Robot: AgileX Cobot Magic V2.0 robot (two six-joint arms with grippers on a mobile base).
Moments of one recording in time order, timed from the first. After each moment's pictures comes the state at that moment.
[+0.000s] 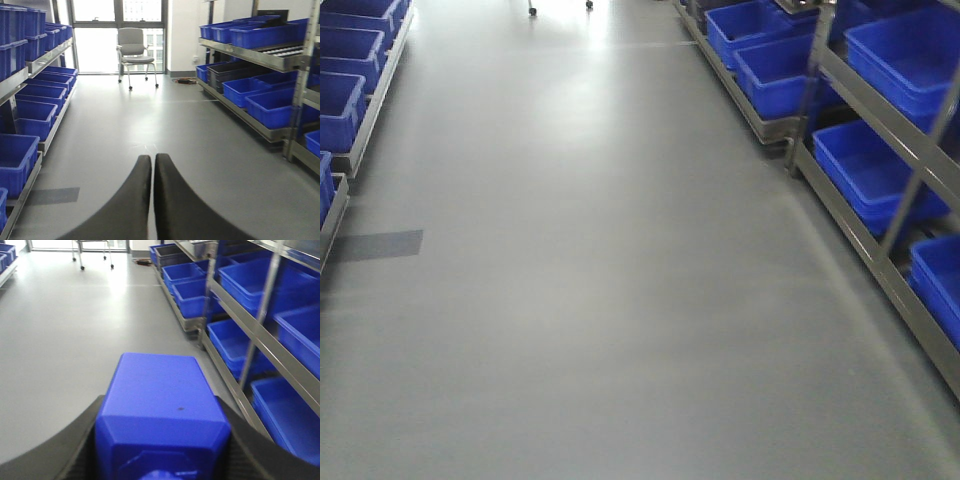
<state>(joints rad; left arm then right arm) 0.04 -0.01 0.03 0.01 0.10 -0.04 -0.01 0.11 -0.41 -0.06 0.65 -0.02</state>
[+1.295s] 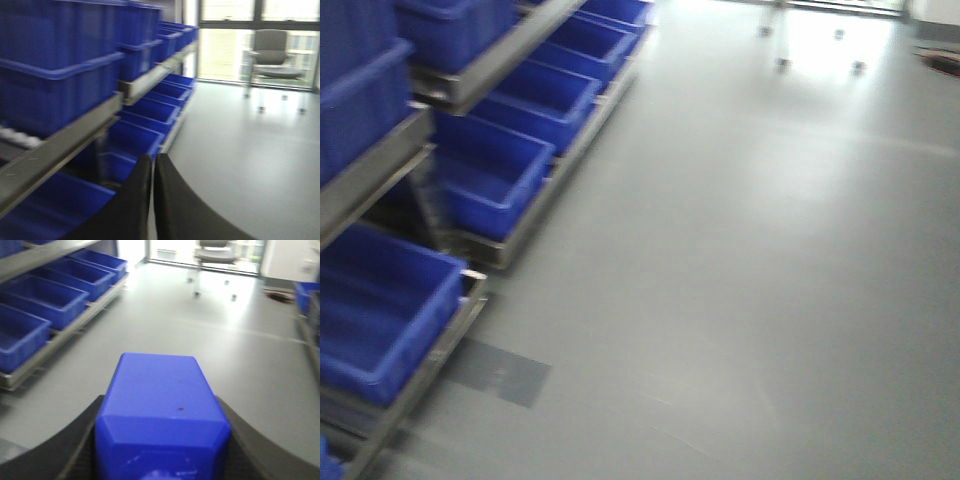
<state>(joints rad) 0.04 -0.01 0.03 0.01 0.10 -0.04 -0.01 0.11 -0.41 -0.06 0.65 -0.02</state>
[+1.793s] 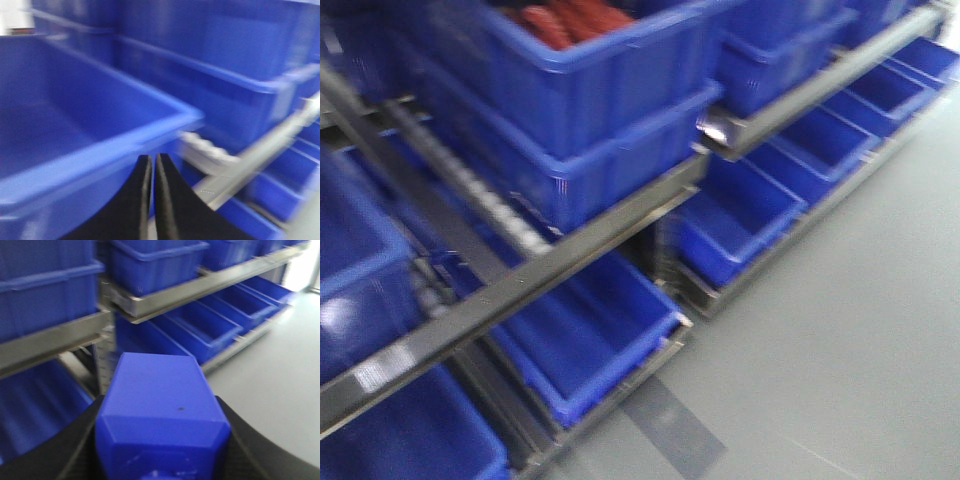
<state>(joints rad) 0.04 -0.01 0.03 0.01 0.10 -0.04 -0.01 0.11 -0.41 -0.06 0.65 -0.02</state>
